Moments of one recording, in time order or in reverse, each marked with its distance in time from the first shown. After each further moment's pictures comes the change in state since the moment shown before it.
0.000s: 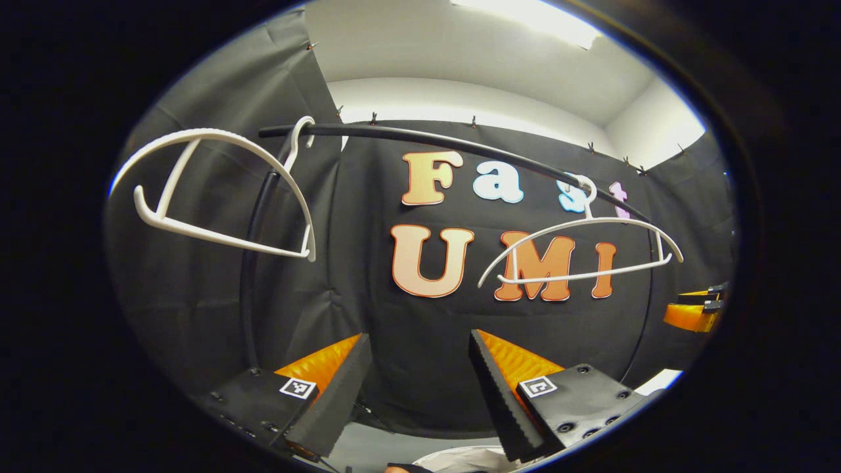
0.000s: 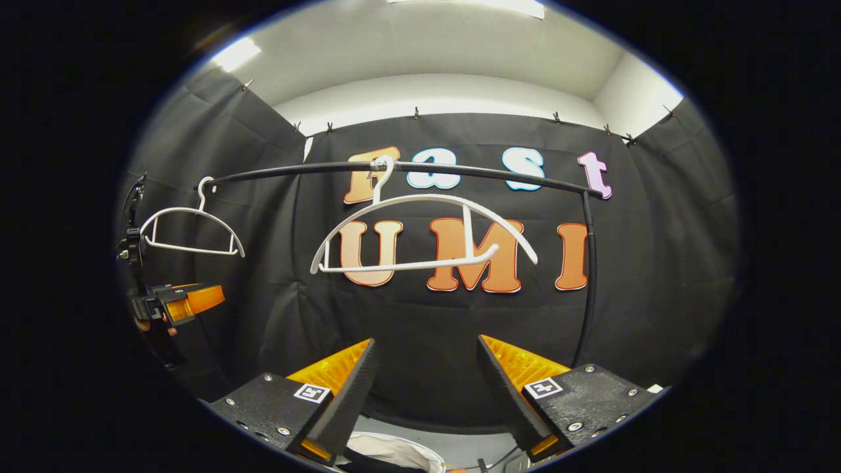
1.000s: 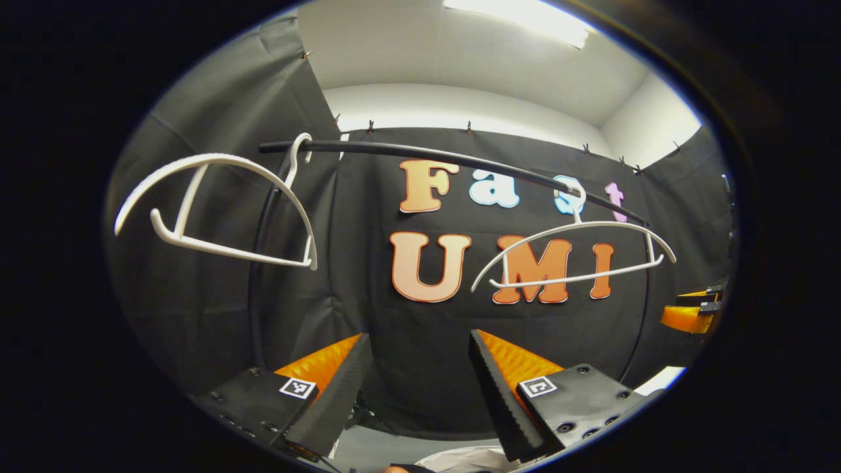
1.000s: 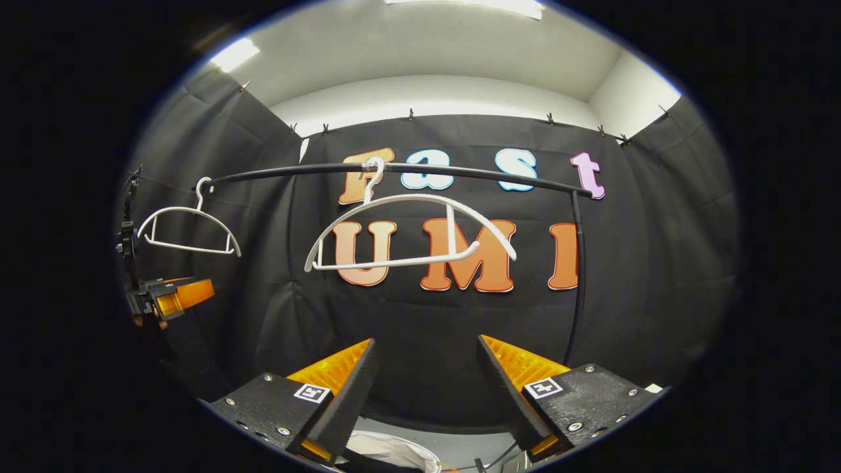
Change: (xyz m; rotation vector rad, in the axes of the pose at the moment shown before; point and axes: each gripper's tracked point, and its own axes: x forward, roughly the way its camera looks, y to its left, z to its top) left arm -0.016 0.000 0.015 0.041 -0.037 0.017; right arm -0.012 -0.017 -0.007 0.000 -0.005 -0.024
